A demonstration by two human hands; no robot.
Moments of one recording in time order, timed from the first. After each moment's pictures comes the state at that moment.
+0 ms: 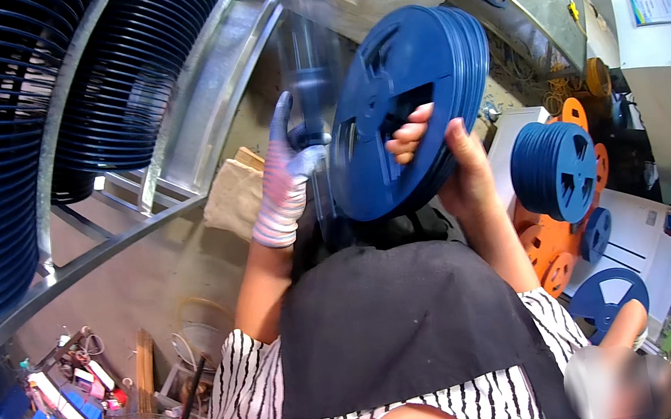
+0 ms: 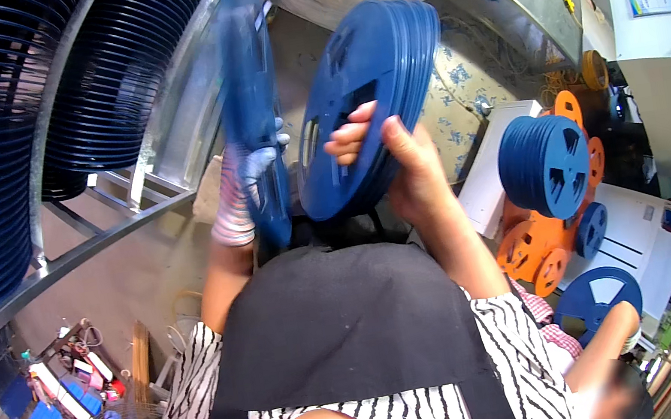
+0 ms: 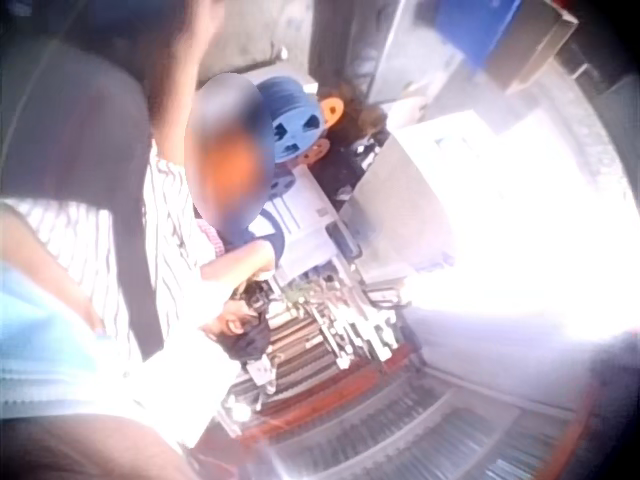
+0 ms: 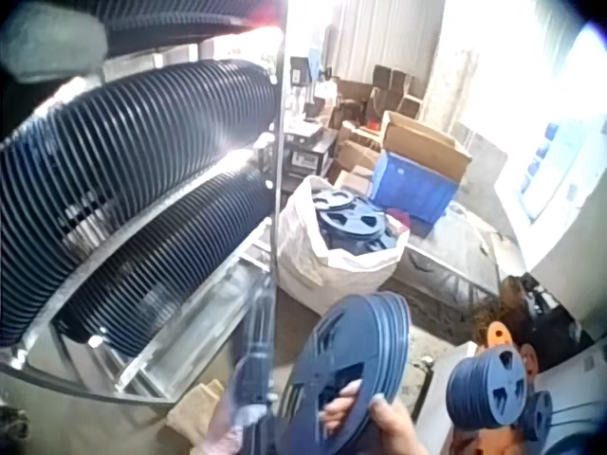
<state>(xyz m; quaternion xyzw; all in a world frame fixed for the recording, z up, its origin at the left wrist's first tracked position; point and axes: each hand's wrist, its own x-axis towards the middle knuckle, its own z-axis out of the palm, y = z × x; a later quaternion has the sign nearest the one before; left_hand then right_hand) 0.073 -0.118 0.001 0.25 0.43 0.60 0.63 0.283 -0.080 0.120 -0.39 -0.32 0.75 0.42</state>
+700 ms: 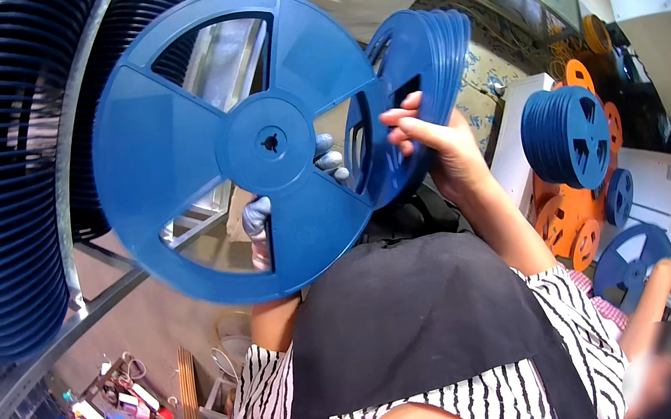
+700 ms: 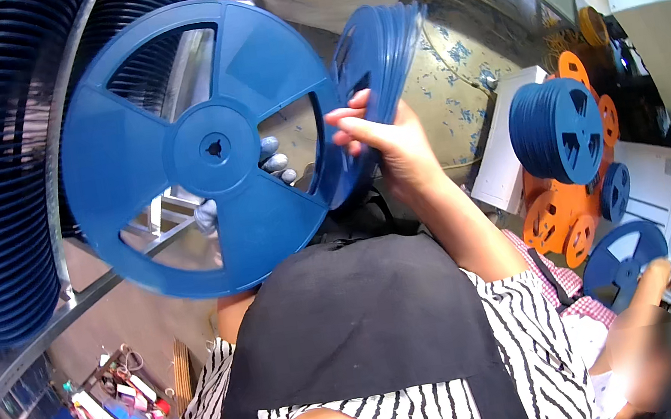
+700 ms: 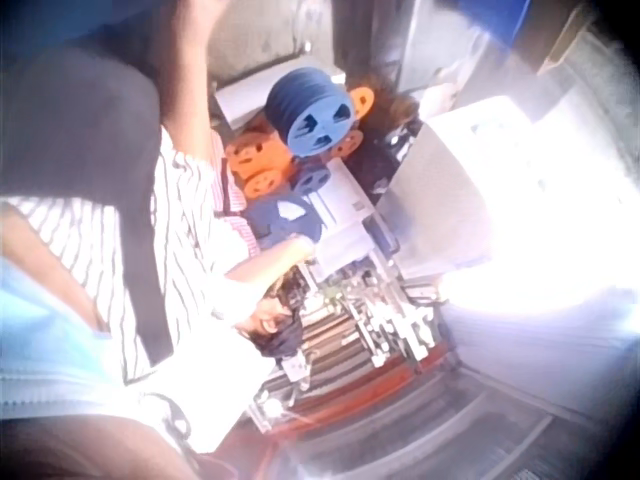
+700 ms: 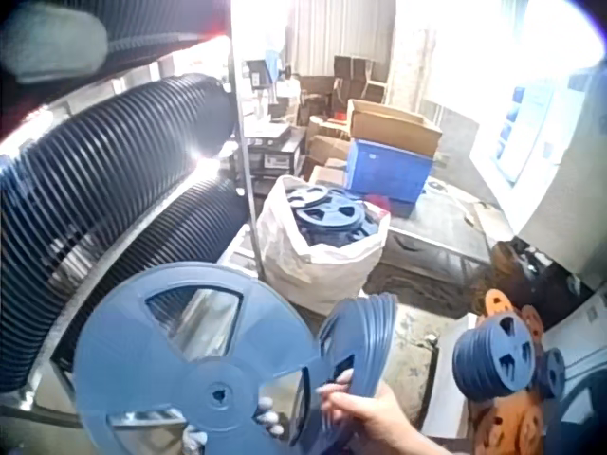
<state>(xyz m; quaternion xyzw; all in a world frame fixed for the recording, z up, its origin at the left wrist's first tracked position) 0.075 -0.144 0.061 0.11 0.12 0.61 0.77 0.286 -0.074 0.102 -0.48 -0.29 0.71 0.43</state>
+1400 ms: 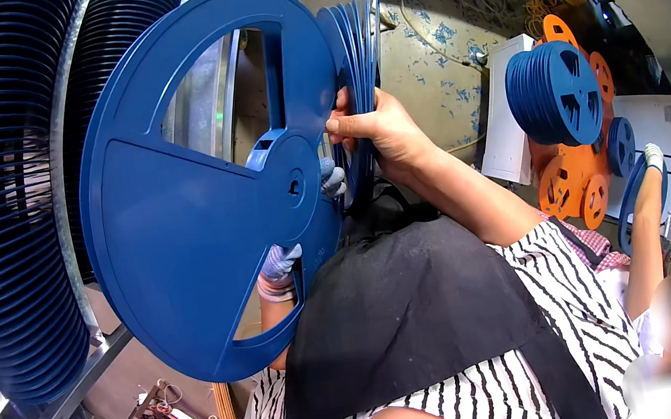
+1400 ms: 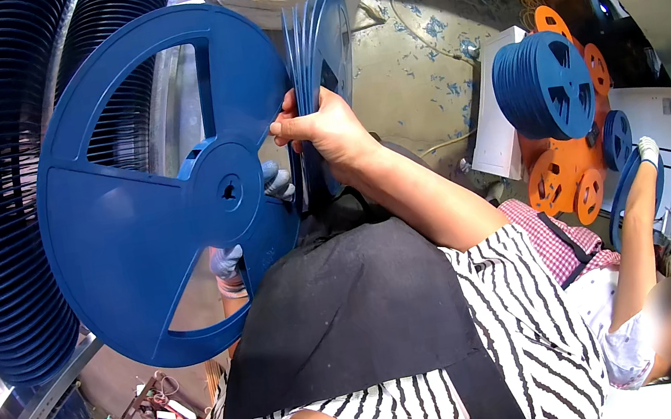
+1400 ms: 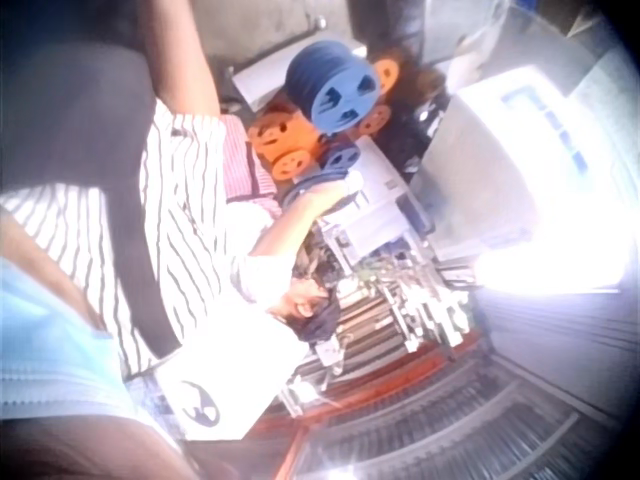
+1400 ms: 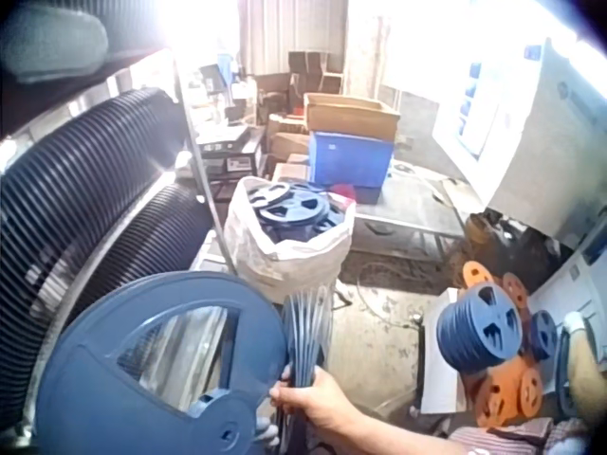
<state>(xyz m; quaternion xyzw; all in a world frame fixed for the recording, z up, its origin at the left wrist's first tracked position) 0.090 -0.154 0.076 0.24 0.26 0.54 0.76 0.264 -0.063 0.084 -0.45 -0.28 0.74 0.41</state>
